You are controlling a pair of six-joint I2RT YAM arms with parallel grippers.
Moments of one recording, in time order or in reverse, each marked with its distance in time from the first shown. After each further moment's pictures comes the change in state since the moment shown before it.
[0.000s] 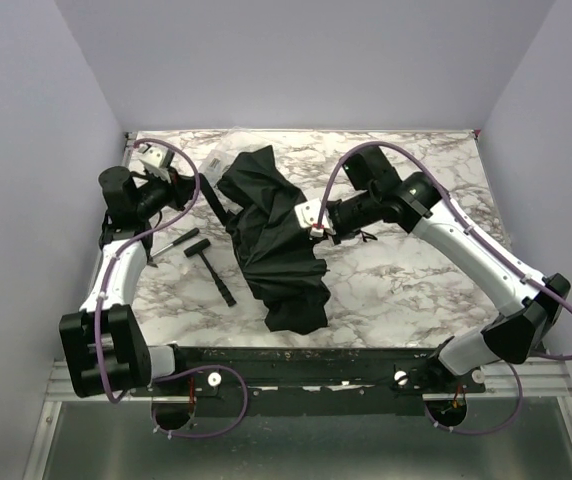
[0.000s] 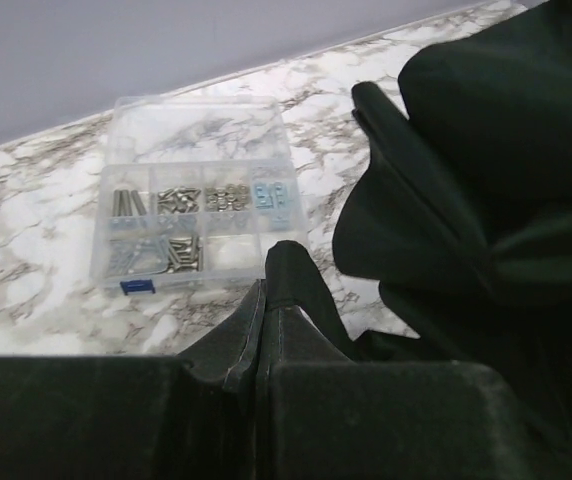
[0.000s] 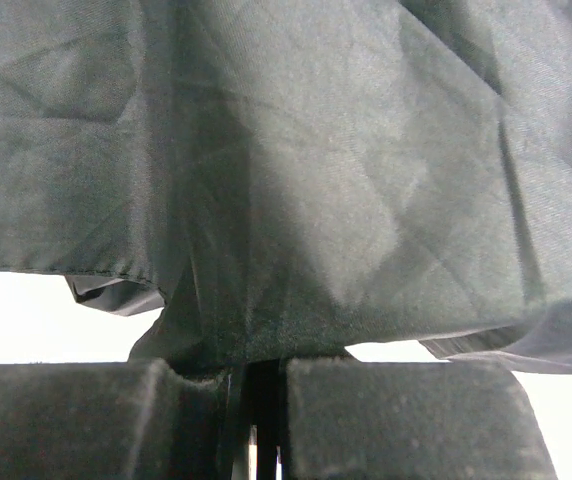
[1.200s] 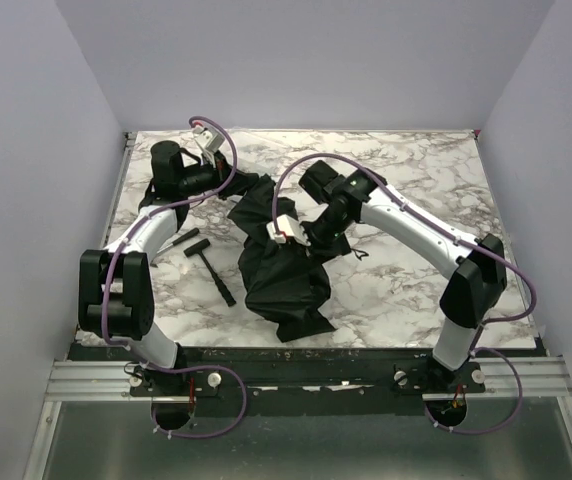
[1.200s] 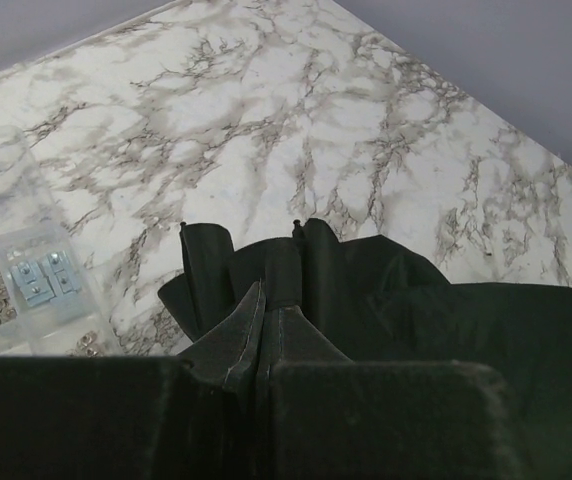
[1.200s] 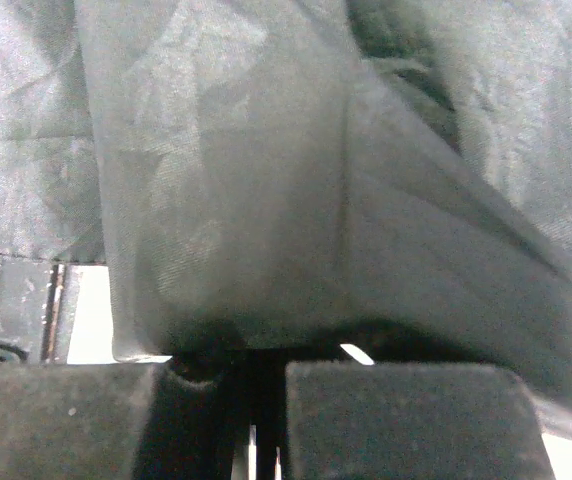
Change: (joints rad) left arm -0.254 0.338 0.231 0.076 0.225 -0.156; right arm 0.061 0.281 0.067 -0.217 0.135 0.069
